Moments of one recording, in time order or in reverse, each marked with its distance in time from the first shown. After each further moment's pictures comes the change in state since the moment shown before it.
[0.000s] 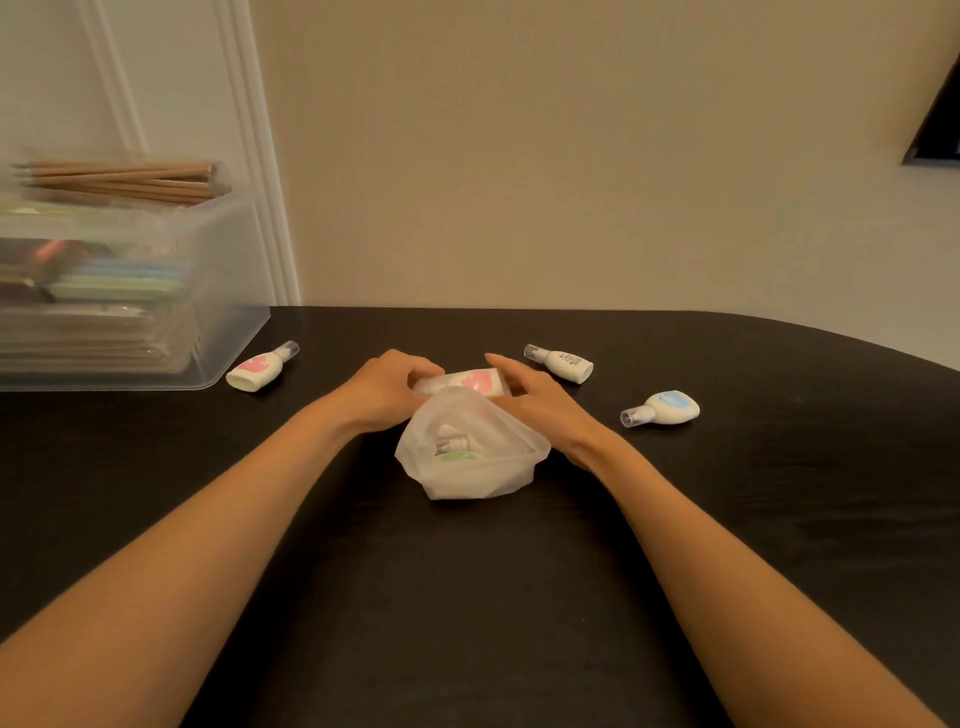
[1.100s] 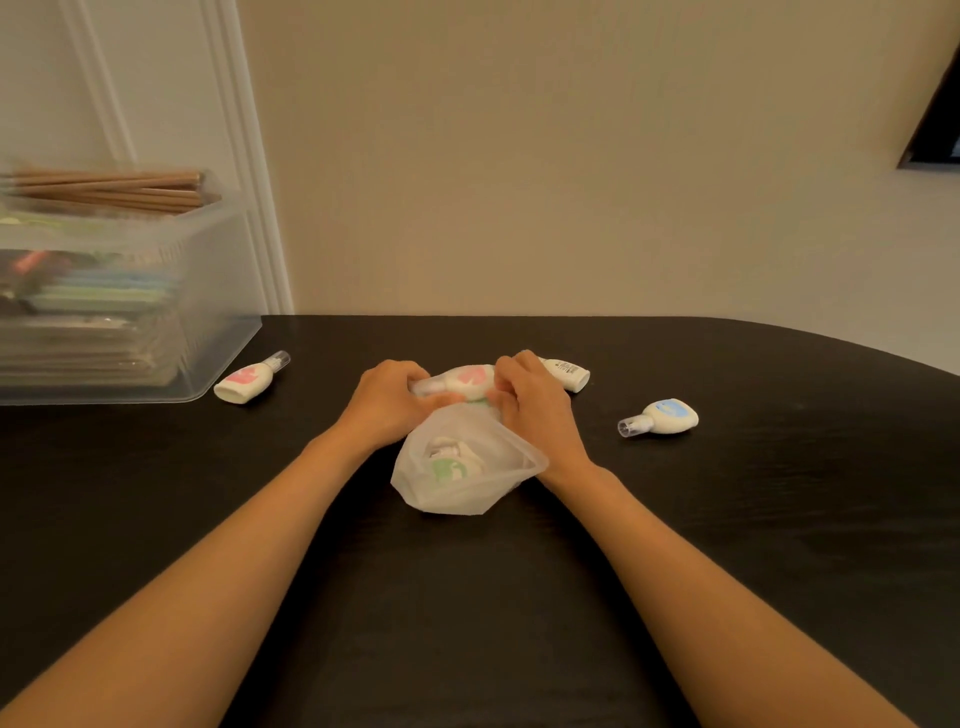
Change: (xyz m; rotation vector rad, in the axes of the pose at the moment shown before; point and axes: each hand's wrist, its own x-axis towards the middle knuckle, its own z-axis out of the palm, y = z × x) left_hand 0.015 -0.005 0.017 -0.101 0.239 -0.089; right_hand -0.003 0.002 0.013 -0.426 0.436 -0.376
